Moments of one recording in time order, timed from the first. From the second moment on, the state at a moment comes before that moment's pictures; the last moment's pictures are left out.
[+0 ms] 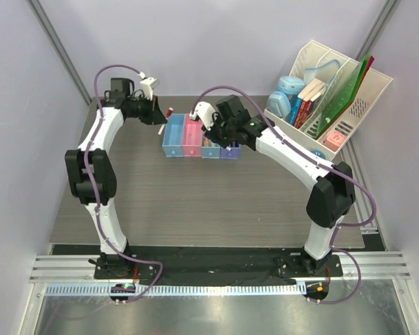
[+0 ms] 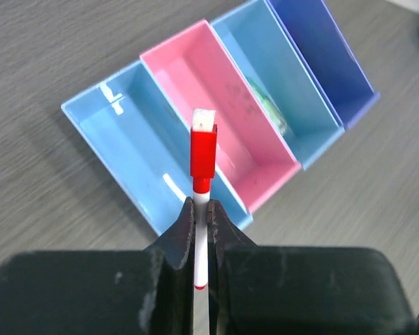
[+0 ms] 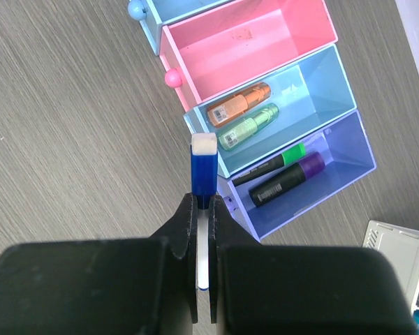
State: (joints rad) left arm -0.01 1.98 1.76 -0.61 0.76 0.24; right arm 0.67 1.80 1.68 -0.59 -0.10 -0.46
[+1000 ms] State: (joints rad) left arm -0.06 2.26 1.93 -0.52 0.62 -0.03; right arm 0.67 2.00 1.95 -0.48 -0.07 -0.29
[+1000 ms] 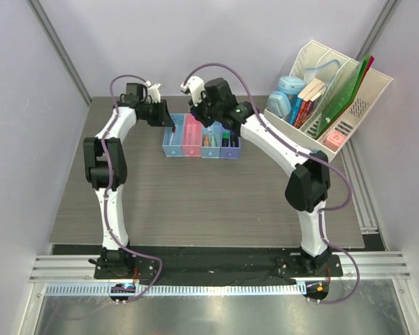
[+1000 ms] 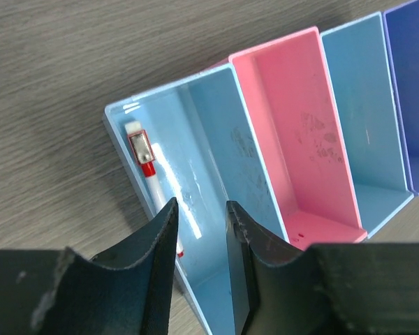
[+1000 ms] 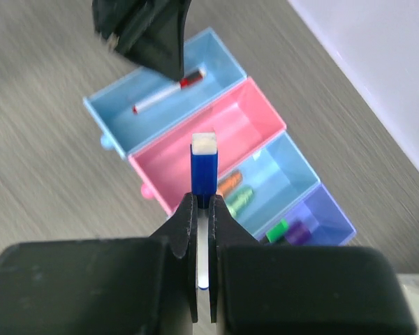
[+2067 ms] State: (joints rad) left arm 0.11 1.30 1.23 -0.86 0.43 0.46; right arm 0.50 2.42 2.22 0.05 -0.66 0.43
